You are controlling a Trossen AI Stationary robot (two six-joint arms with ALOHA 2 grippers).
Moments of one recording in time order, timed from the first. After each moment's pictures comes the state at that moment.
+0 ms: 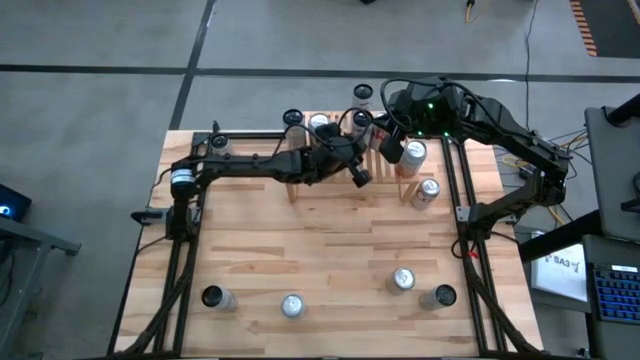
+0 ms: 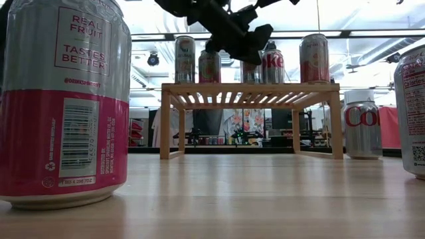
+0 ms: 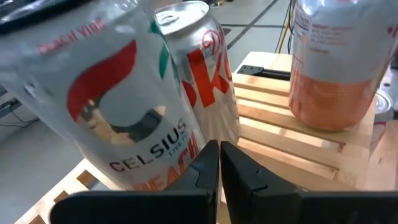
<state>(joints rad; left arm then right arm) 0.17 1.98 1.67 -0.09 -0.49 0.04 -0.35 1.39 1.79 -0.96 0.13 -0.05</state>
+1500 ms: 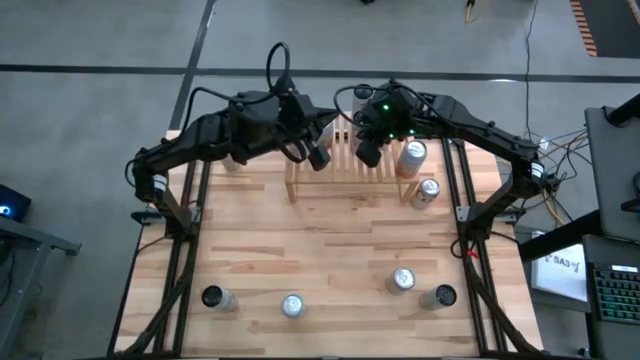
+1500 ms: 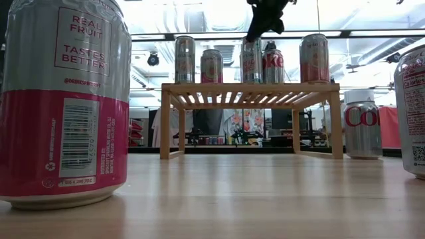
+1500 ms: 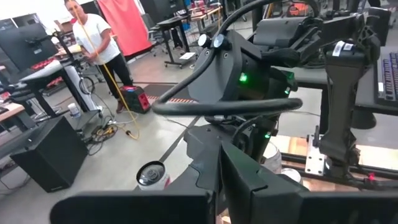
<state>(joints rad) 0.04 1.73 2.26 -0.71 -0.49 0.13 -0.41 1.57 1.79 -1.01 0.02 0.00</state>
